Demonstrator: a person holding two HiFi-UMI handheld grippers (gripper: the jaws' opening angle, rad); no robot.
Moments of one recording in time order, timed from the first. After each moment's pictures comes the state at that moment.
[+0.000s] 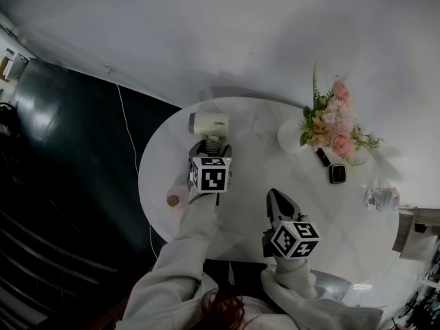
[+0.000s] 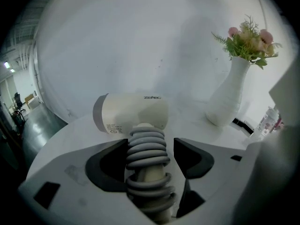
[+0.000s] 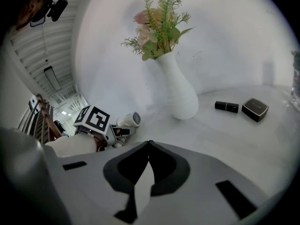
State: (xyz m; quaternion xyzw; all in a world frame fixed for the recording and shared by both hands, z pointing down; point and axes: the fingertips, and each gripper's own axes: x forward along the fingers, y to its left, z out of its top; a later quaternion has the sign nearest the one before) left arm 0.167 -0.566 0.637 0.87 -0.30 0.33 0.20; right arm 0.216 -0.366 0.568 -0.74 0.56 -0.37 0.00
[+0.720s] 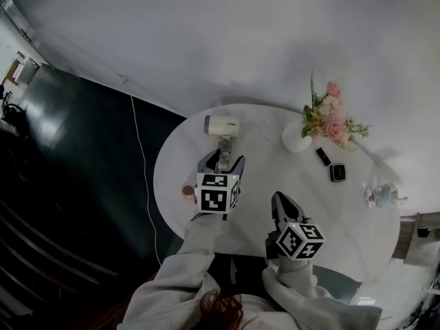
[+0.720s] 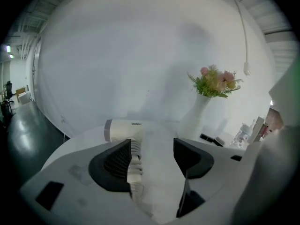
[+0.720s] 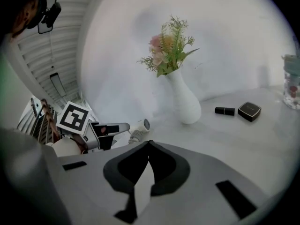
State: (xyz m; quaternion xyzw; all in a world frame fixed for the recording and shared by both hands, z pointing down) left arm 0.134 -0.513 0.537 0.92 -0.27 0.23 0.19; right arm 0.186 -0.346 0.529 -0.74 0.58 -0.34 0.04
